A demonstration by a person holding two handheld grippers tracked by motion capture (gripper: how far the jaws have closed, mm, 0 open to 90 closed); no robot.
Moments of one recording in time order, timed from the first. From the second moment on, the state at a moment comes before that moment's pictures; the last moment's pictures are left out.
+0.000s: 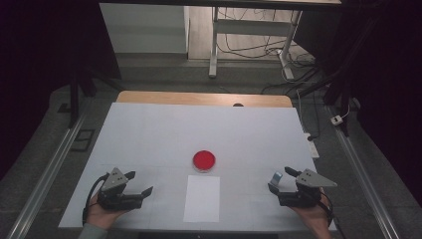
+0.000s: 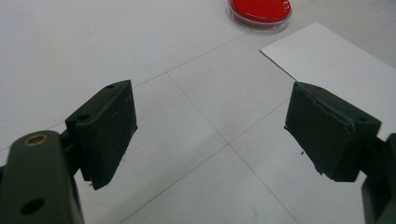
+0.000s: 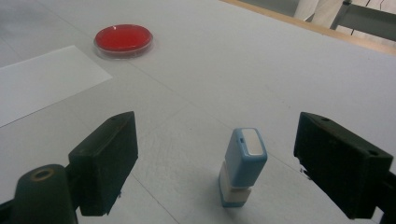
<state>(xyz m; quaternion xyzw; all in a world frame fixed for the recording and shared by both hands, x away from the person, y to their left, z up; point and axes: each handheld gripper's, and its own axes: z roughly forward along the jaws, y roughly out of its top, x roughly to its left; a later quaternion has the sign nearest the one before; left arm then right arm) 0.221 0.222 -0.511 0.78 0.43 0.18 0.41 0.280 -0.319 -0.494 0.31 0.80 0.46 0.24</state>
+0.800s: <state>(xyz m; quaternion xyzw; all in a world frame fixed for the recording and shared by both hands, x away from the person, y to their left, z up) 0.224 0.220 -0.514 0.79 0.43 0.17 0.41 0.279 -0.316 -0.490 0.31 0.80 0.46 0.24</state>
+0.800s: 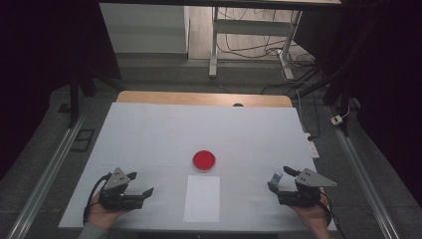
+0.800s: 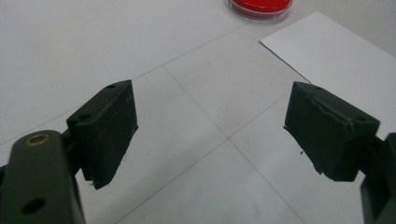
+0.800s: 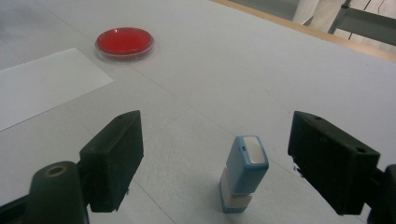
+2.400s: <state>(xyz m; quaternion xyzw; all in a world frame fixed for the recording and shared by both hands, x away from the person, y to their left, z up) 0.230 0.216 -0.517 0.80 0.43 0.15 0.40 0.321 -0.305 -0.461 0.34 0.84 0.38 0.19</state>
